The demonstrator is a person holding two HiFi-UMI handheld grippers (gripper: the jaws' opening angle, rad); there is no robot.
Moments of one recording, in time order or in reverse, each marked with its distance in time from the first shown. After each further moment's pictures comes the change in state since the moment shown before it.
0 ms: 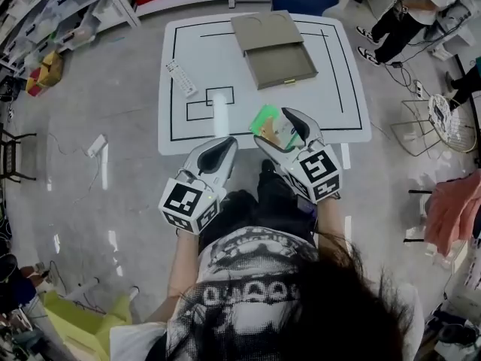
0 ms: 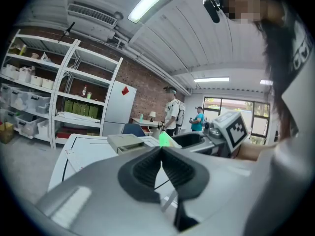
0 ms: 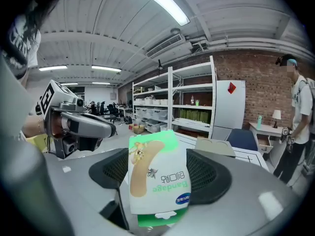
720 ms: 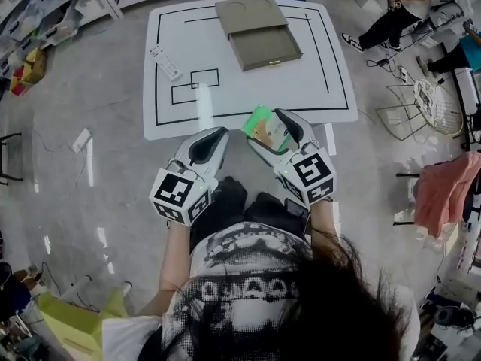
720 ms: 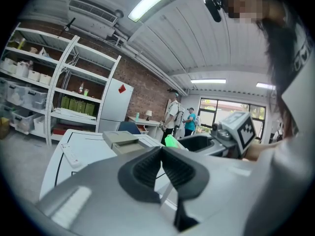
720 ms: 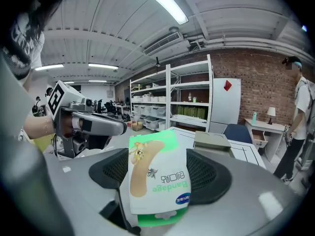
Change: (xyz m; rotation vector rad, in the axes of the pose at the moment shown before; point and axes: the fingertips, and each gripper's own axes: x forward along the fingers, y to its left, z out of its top) left arm -0.017 -0.025 -0.015 -0.019 0.008 -0.052; right arm -0.043 0.037 -0.022 0.025 0.042 -0.038
